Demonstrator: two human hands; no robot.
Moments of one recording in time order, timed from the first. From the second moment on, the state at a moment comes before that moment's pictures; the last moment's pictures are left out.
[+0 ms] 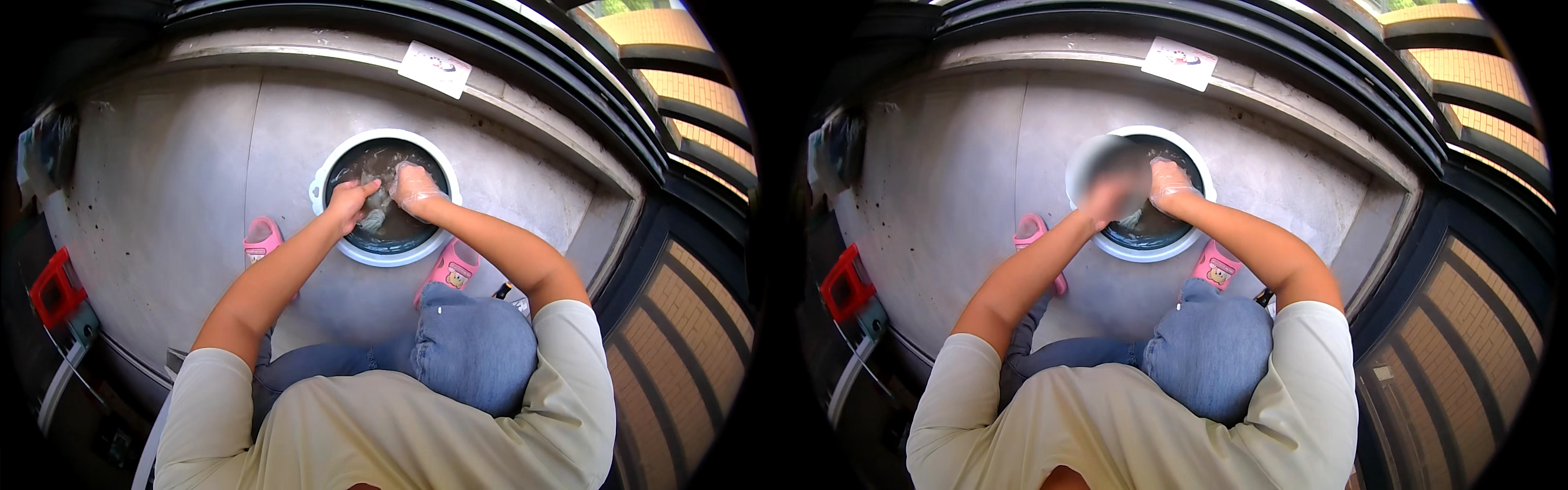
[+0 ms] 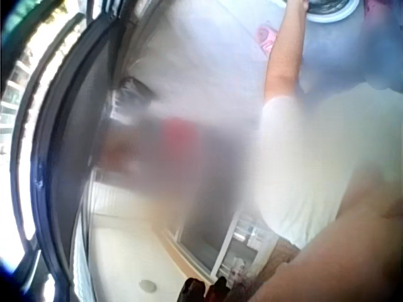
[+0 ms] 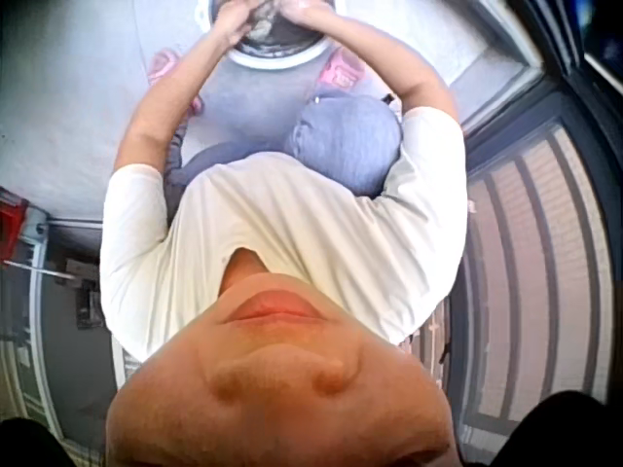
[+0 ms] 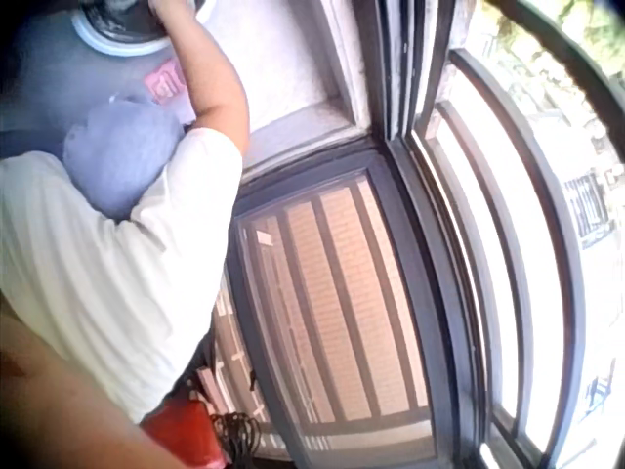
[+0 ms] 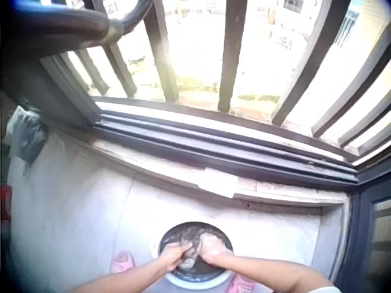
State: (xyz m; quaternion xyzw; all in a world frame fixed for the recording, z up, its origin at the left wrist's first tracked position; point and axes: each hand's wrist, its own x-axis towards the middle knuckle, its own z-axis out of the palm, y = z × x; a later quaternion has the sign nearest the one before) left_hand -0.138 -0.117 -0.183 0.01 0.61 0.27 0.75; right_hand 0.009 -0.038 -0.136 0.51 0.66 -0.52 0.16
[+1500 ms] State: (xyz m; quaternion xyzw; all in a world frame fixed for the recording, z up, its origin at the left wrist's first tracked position) left_hand -0.082 -0.143 -0.146 0.40 0.82 0.19 0.37; right_hand 0.040 -0.062 -0.104 0.38 0.81 -0.44 -0.02
